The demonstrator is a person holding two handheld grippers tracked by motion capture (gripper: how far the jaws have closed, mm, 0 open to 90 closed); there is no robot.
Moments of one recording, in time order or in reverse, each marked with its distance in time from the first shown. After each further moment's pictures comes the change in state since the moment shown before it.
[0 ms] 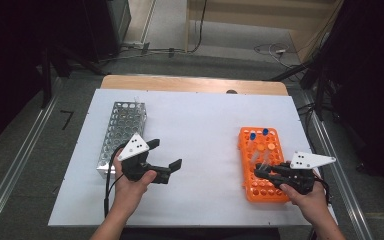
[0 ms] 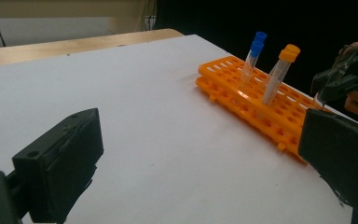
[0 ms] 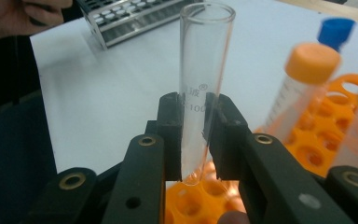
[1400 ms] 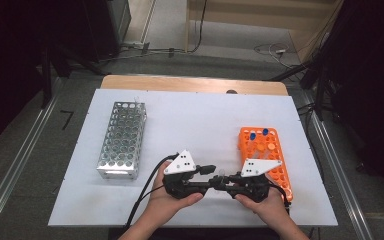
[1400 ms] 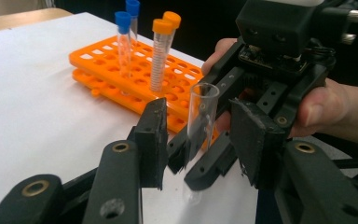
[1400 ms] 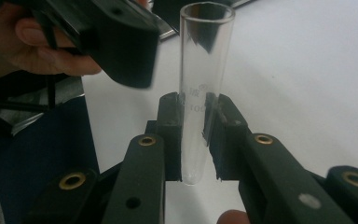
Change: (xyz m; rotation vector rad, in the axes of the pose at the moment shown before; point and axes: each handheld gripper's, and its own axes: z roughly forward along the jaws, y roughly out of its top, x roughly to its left) left arm -0.074 -0.005 0.058 0.102 -0.314 0.101; right arm 0.061 0.019 0.083 0.087 0.137 -0.013
